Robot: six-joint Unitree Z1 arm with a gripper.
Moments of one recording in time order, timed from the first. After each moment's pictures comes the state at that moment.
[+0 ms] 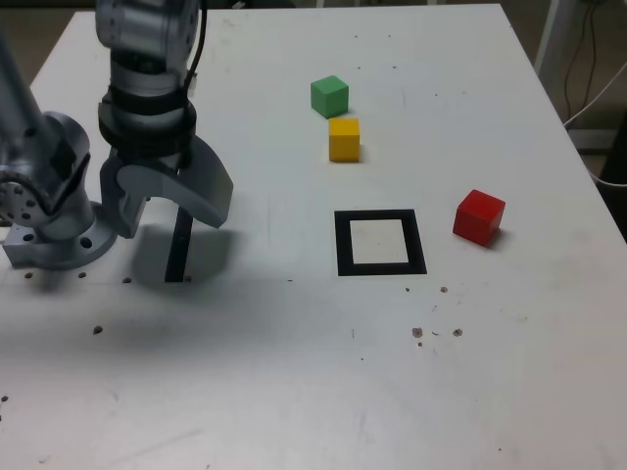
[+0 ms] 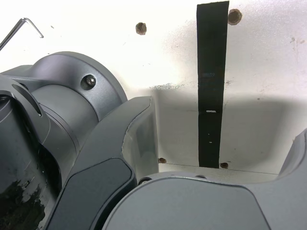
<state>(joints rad) -0.13 1.50 -0.70 1.01 0.03 -0.07</state>
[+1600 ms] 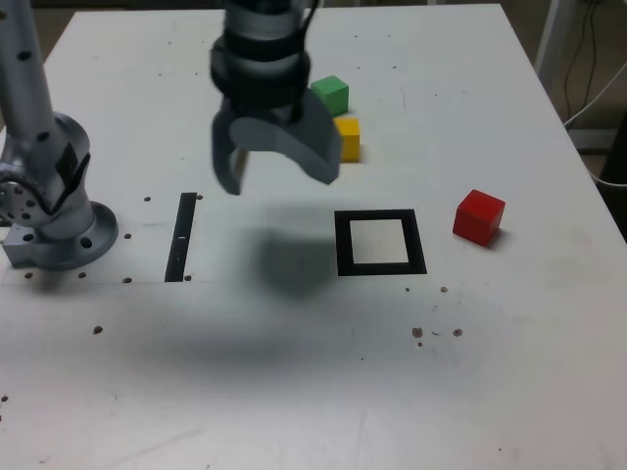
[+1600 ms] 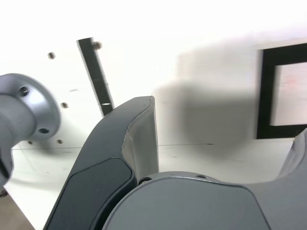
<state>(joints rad) -0.12 1.74 -1.25 1.25 0.12 0.00</state>
